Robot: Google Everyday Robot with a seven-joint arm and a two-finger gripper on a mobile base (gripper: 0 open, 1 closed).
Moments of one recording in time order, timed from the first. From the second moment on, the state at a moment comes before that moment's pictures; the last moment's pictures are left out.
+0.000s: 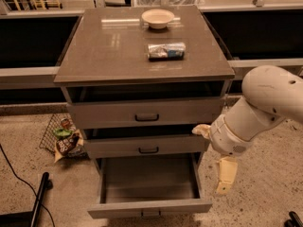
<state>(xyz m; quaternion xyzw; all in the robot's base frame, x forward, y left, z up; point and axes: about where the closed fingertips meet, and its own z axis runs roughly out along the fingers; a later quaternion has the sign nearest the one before) 0.409 -0.142 0.723 -0.72 0.66 0.17 0.13</state>
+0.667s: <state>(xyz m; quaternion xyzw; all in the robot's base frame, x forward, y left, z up) 0.415 -0.128 0.671 -0.73 0.65 0.19 0.13</state>
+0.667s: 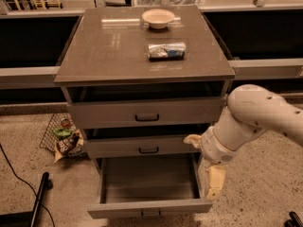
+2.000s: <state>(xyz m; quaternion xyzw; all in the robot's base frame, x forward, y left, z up) 0.432 -0.095 0.557 -0.75 0.60 0.22 0.16</state>
